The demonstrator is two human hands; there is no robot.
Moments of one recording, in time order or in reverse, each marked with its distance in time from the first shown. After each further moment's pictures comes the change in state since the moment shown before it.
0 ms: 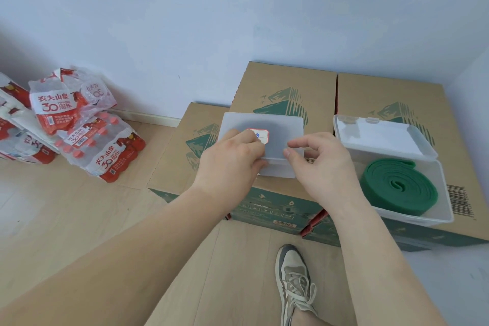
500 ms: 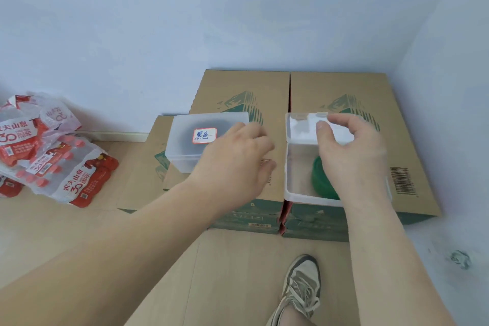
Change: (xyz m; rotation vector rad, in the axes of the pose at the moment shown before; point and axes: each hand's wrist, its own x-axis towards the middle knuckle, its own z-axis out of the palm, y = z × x) left_hand 0.038 0.091 -0.019 -0.018 -0.238 0.156; right_hand -0.004 0.021 -0.098 0.040 0.397 0.142
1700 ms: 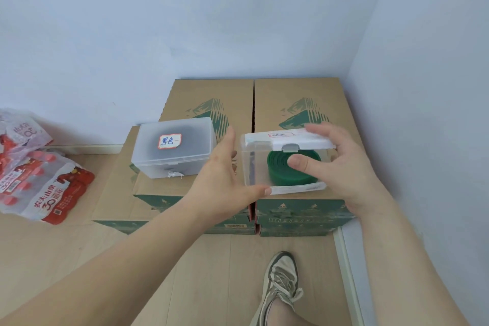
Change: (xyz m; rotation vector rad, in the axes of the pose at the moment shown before) left_hand -0.006 0.052 0.029 -0.667 -0.156 -0.391; right_hand 0.004 0.041 -0.082 0.131 -0.340 0.029
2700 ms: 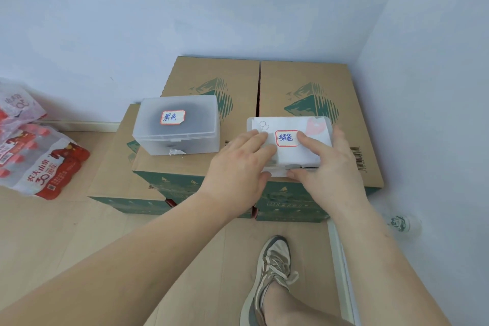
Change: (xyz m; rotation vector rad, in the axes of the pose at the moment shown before) left_hand -0.004 -0.018 0.030 0.660 0.154 0.461; right_hand -0.013 0.042 0.036 -0.554 0.118 -0.058
